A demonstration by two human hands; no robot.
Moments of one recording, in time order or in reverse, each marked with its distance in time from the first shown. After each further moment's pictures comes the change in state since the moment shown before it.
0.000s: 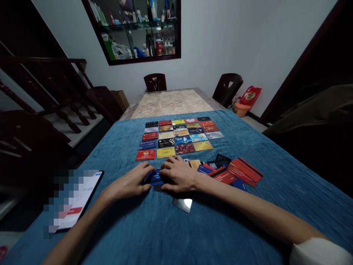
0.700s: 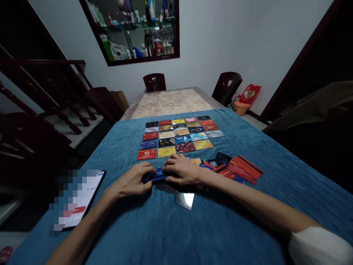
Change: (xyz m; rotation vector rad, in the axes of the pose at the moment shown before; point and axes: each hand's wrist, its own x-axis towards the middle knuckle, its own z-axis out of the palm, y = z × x) left_hand 0.001 0.006 -0.001 0.030 0.142 0.089; right_hand -0.005 0.016 0.000 0.107 0.045 -0.036
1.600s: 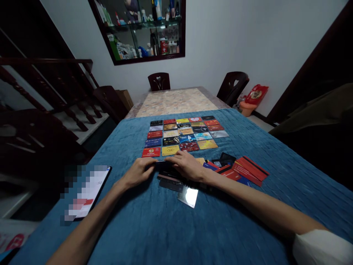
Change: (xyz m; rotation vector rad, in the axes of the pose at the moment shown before) left_hand 0.008 -0.023 0.013 -0.077 0.253 0.018; right_hand 0.003 0.014 0.024 -0.038 0.203 0.090
